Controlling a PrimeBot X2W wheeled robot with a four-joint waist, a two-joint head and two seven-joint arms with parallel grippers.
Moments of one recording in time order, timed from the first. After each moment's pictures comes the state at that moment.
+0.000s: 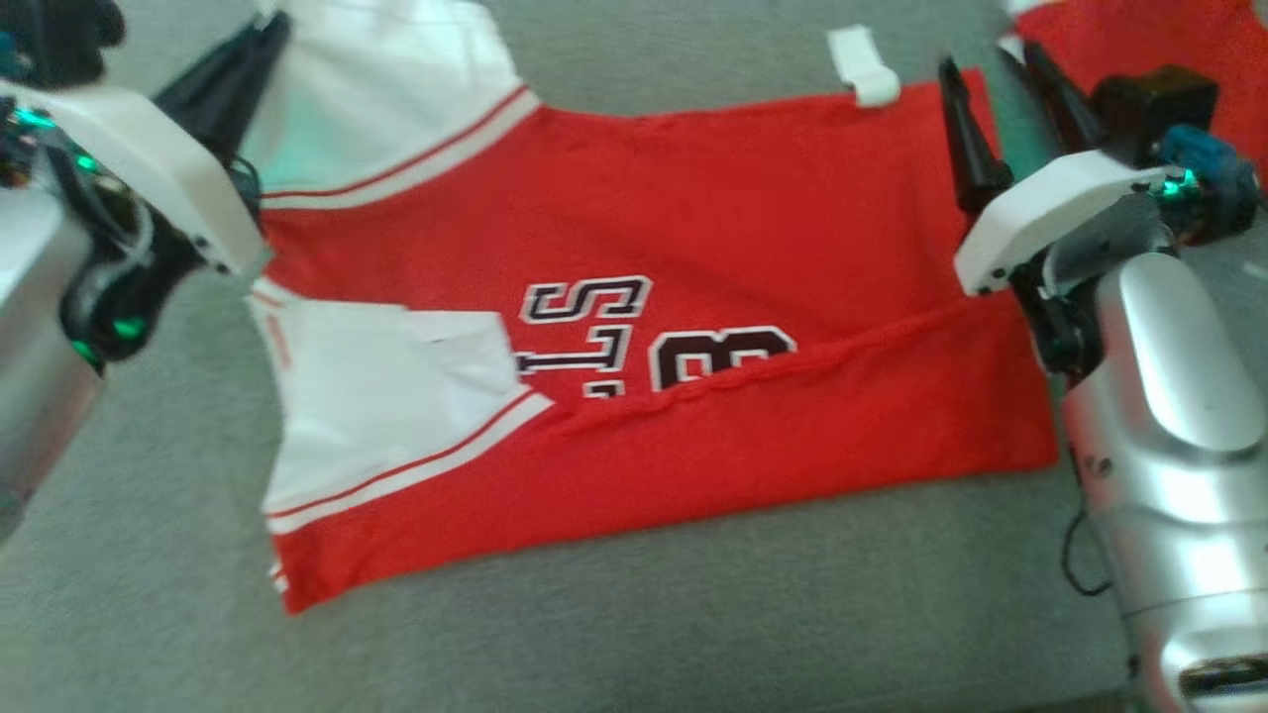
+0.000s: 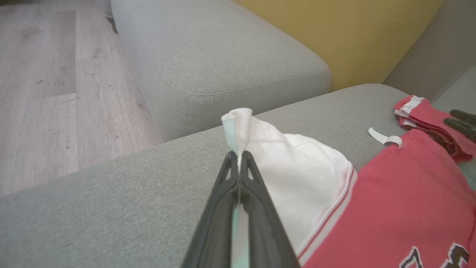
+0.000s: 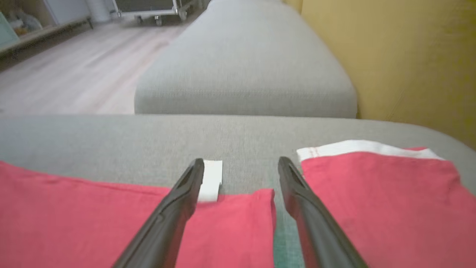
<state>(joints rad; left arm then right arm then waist) -1.08 0.68 -1.08 0.46 -1.17 -0.13 0.07 -0.70 -0.12 0.11 0.56 0.13 0.13 0.06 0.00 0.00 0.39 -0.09</state>
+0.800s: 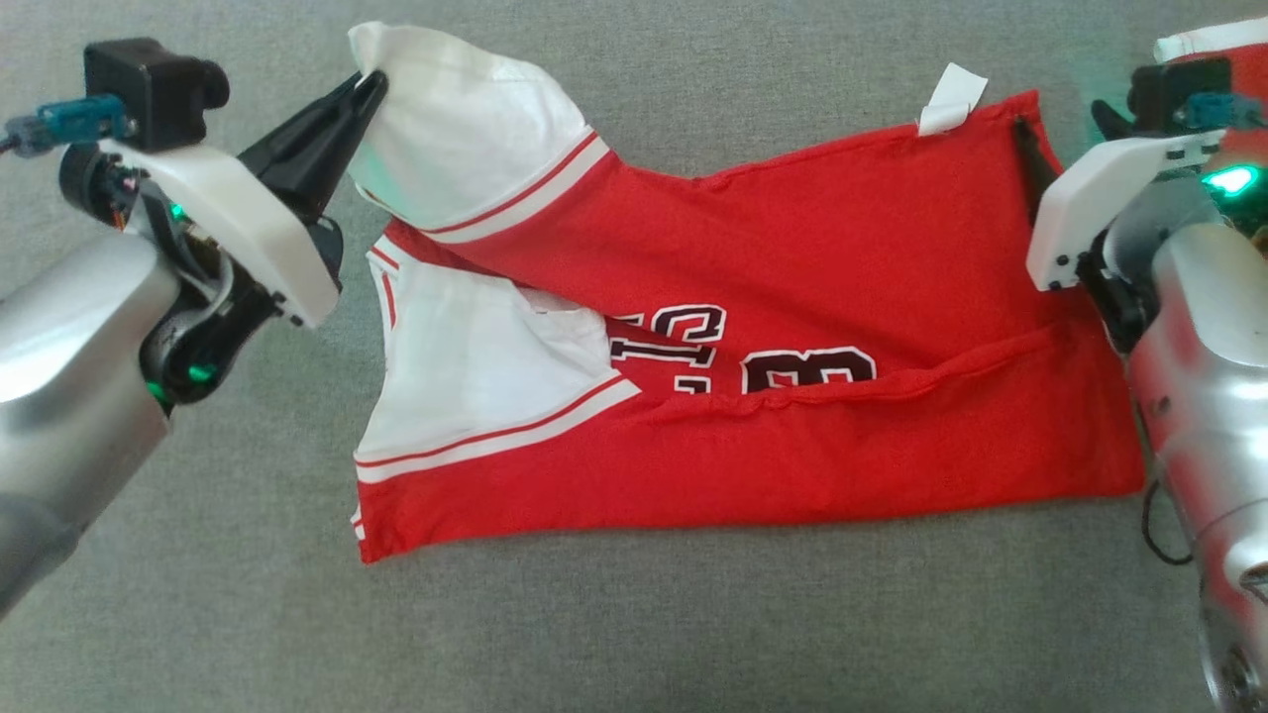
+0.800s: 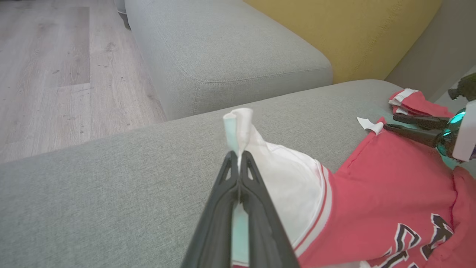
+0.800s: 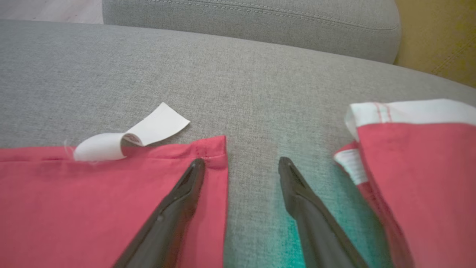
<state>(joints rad) -1.06 0.65 -1.17 0.39 -1.19 -0.13 0.01 -0.91 -0.23 0.16 1.05 0.10 0.13 0.10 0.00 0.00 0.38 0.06</state>
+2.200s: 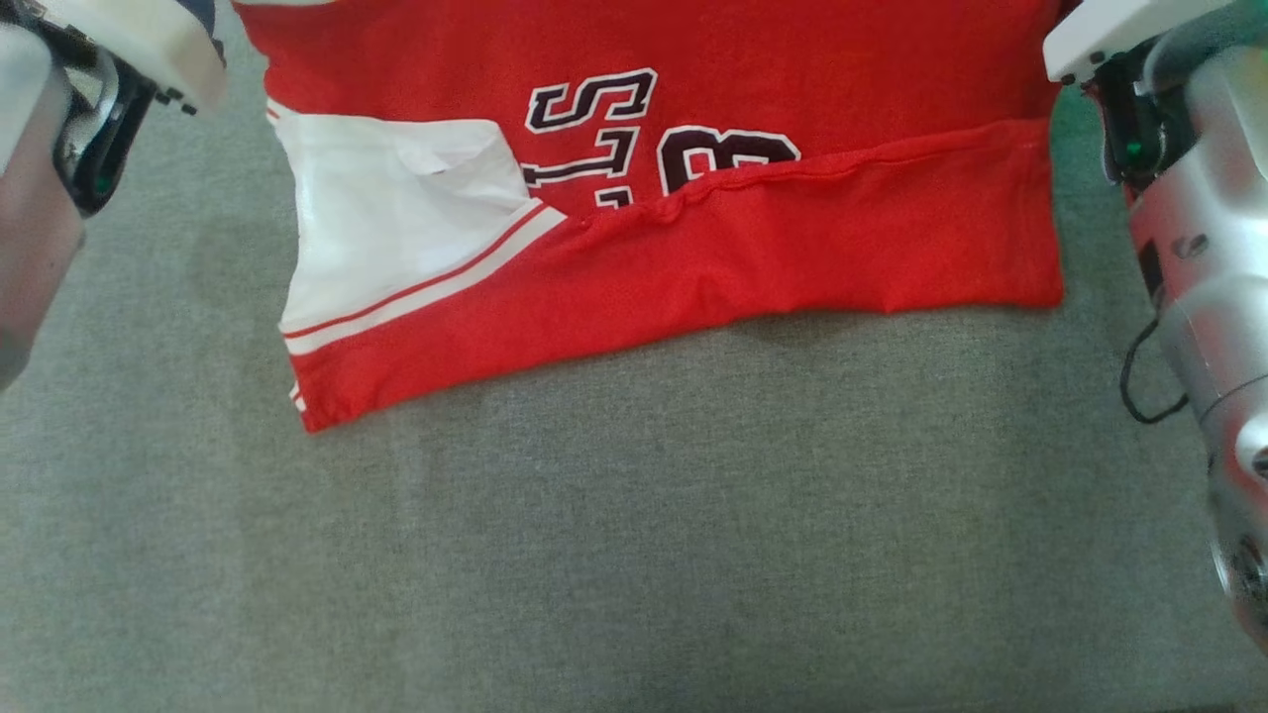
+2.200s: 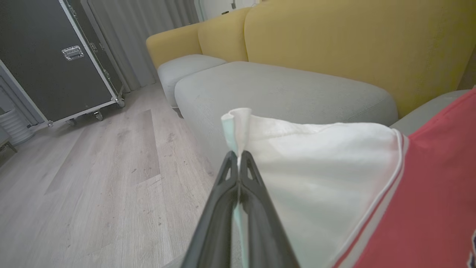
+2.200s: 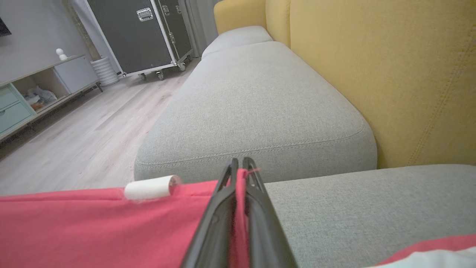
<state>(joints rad) -1.34 0.52 -1.16 0.83 -0.90 -0.12 -0.25 -1.18 -0.20 0.27 1.14 0.46 0.13 -0.22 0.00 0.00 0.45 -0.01</state>
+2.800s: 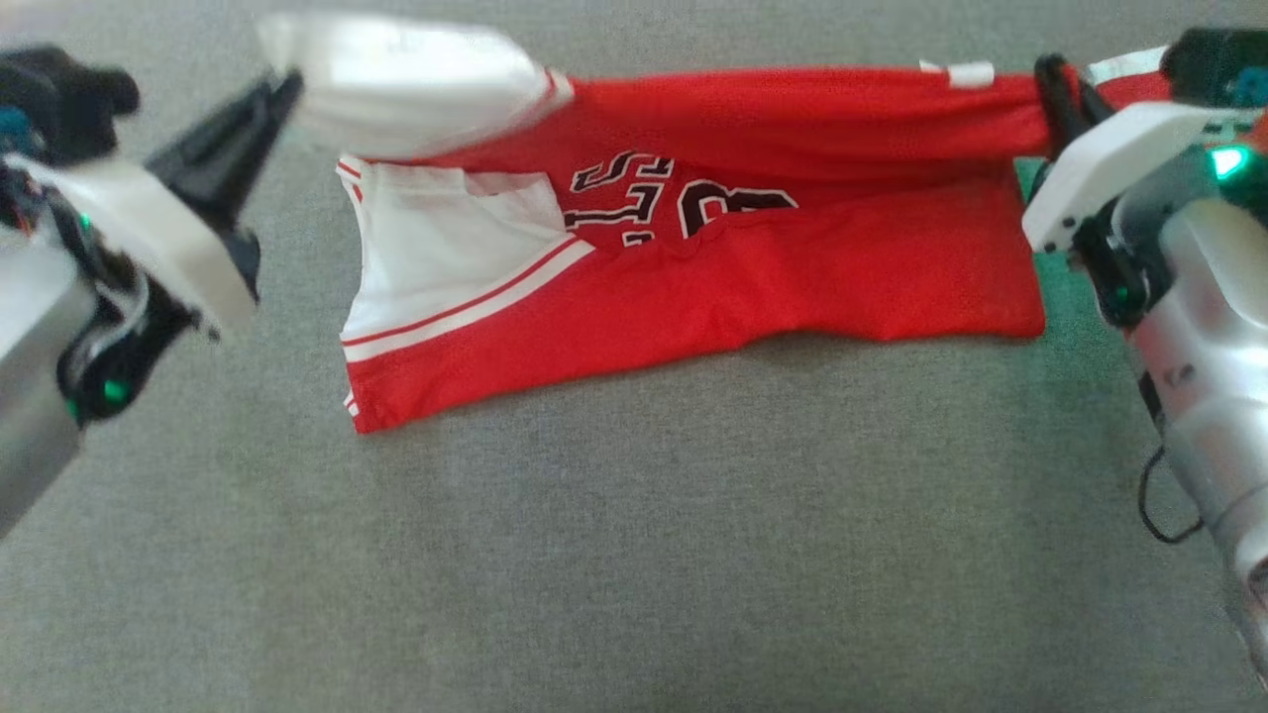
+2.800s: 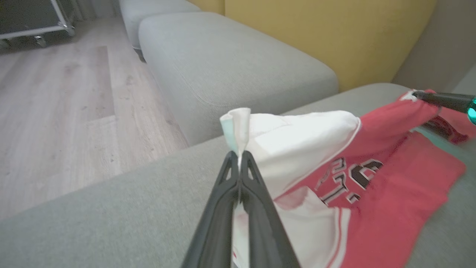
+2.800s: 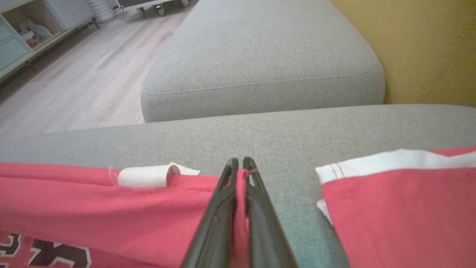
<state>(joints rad) -1.12 0.75 -1.28 0.42 -1.21 -0.13 -0.09 -0.99 -0.27 0.45 1.11 0.60 0.13 -0.05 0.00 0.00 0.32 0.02</state>
